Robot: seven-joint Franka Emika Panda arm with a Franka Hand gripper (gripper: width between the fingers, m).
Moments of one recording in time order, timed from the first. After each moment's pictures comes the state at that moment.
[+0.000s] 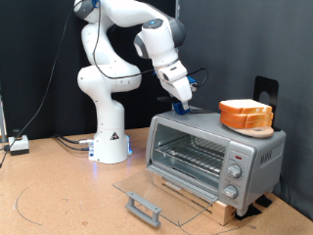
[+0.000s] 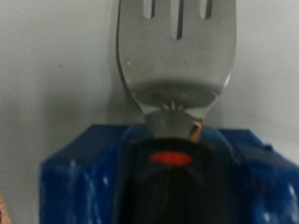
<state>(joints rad) 0.10 -0.95 0.38 -2.95 0.78 2.07 -0.74</state>
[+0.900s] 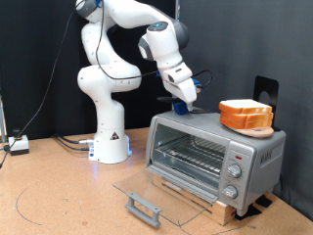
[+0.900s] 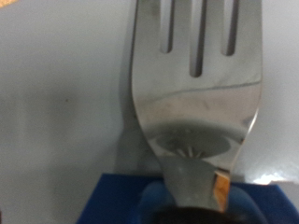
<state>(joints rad) 0.10 -0.95 0.45 -2.95 0.83 2.08 -0.74</state>
